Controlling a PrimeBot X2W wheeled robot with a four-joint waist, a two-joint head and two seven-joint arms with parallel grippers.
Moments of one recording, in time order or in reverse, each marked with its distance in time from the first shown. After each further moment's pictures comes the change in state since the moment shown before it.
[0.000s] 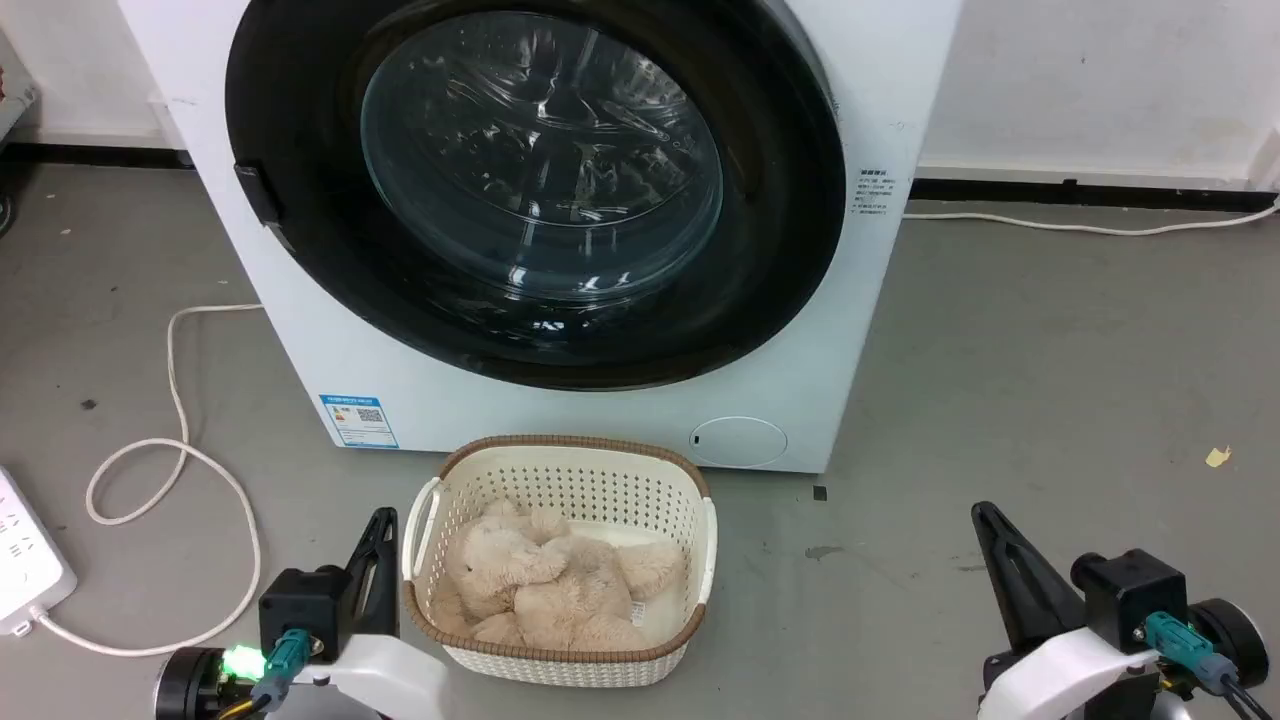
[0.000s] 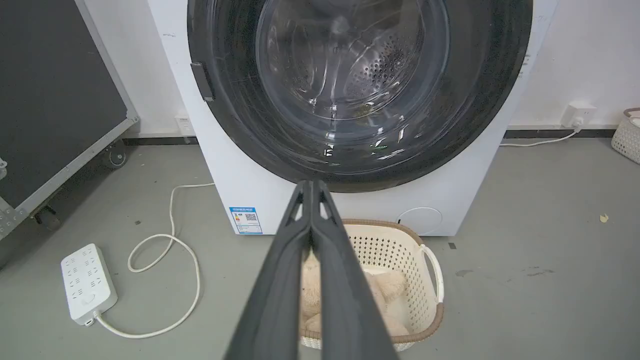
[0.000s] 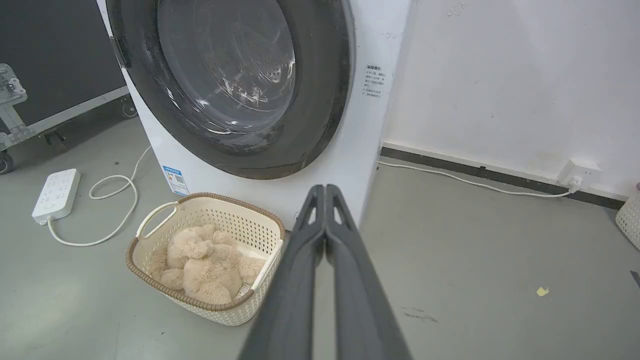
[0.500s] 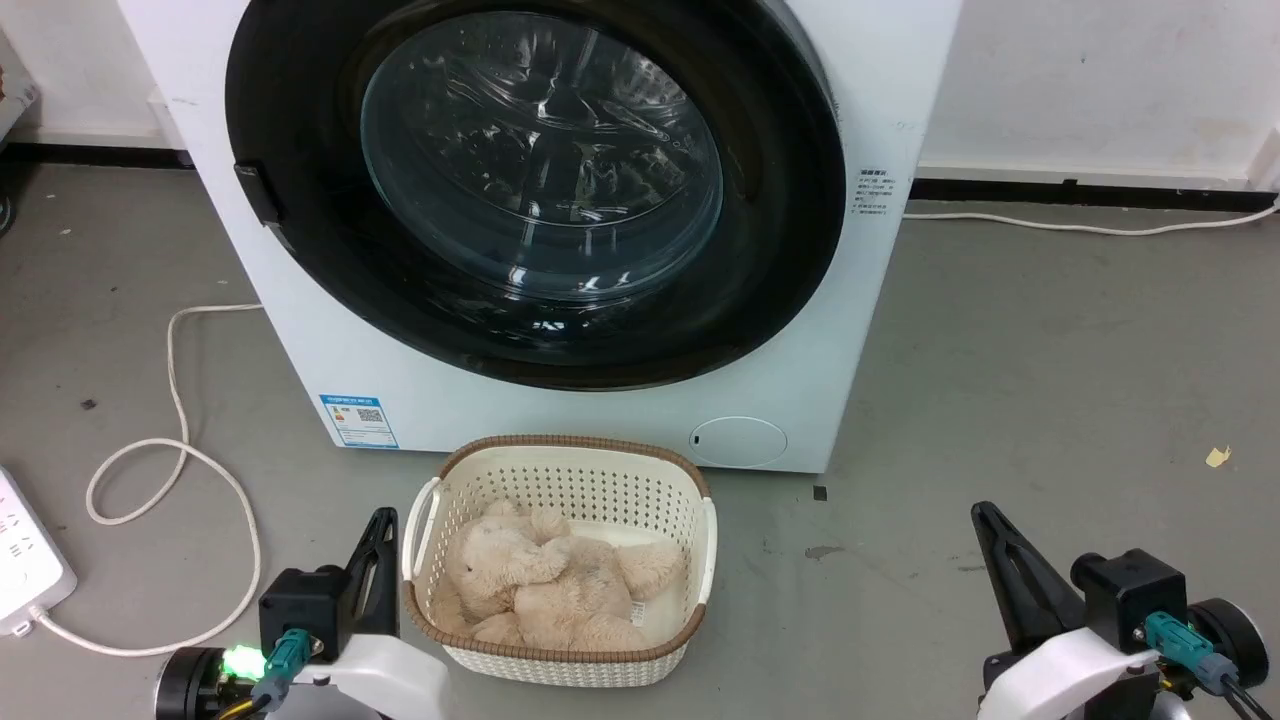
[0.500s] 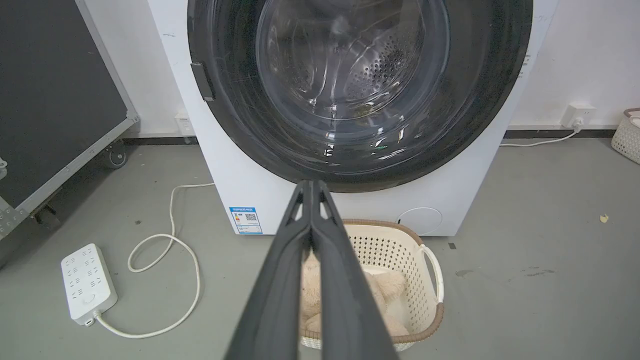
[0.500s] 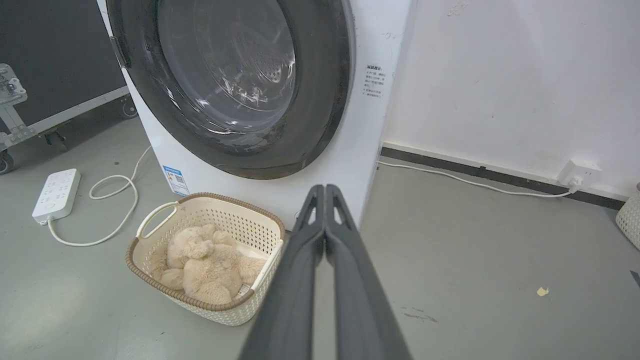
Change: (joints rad) left arm 0.000 0.000 0.001 0.000 0.000 0.000 0.000; right arm 0.000 0.000 0.001 0.000 0.000 0.000 0.000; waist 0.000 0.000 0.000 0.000
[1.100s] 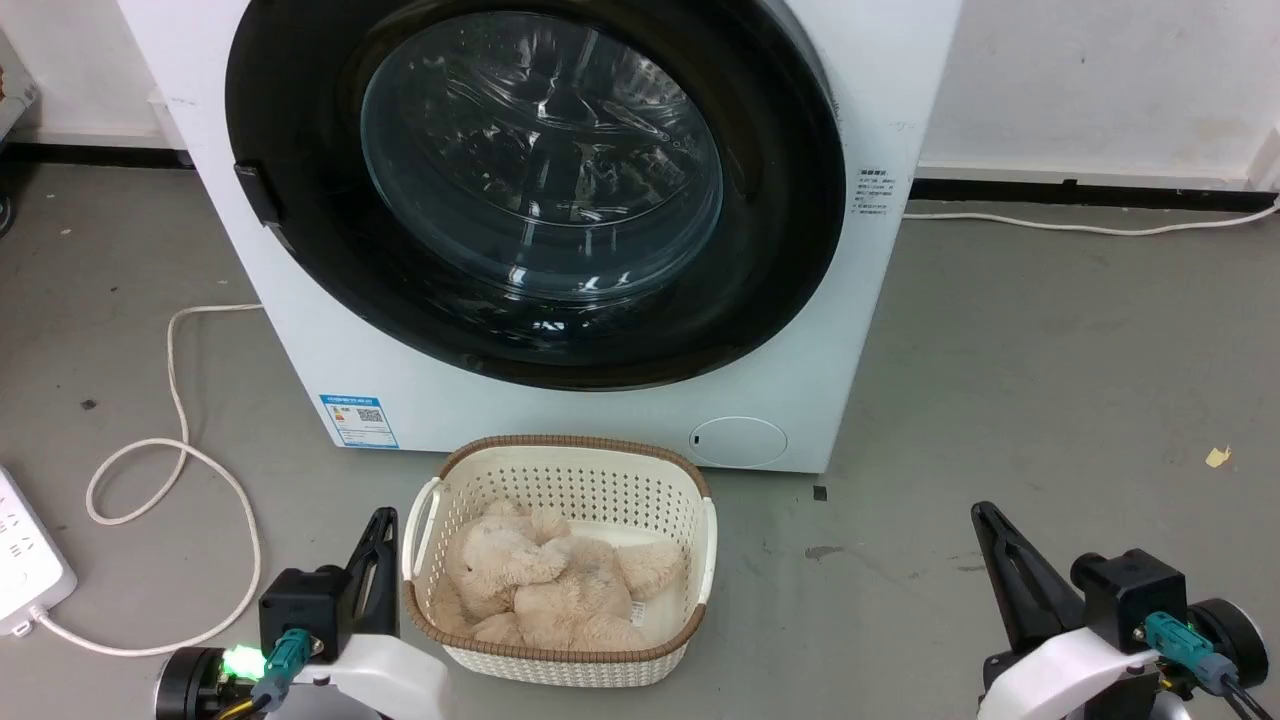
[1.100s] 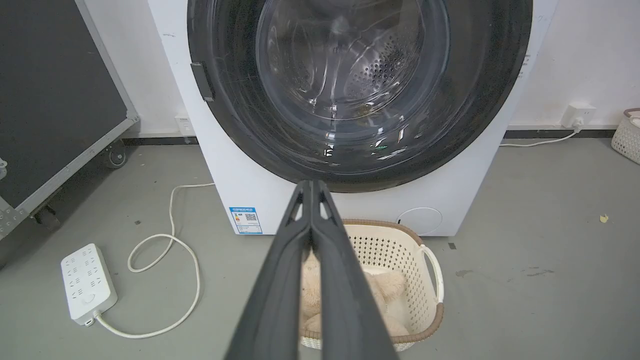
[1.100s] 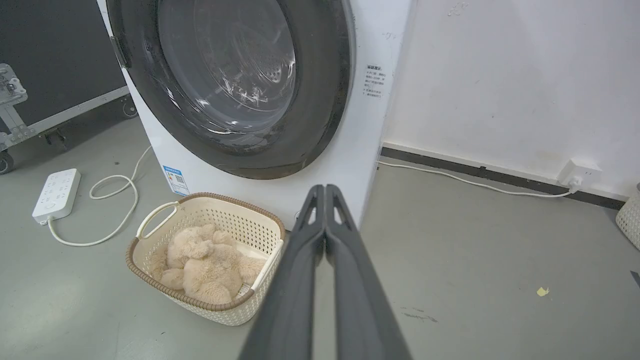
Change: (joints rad) left arm 0.000 0.000 0.000 0.000 0.000 0.000 0.000; right arm 0.000 0.000 0.000 0.000 0.000 0.000 0.000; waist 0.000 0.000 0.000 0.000
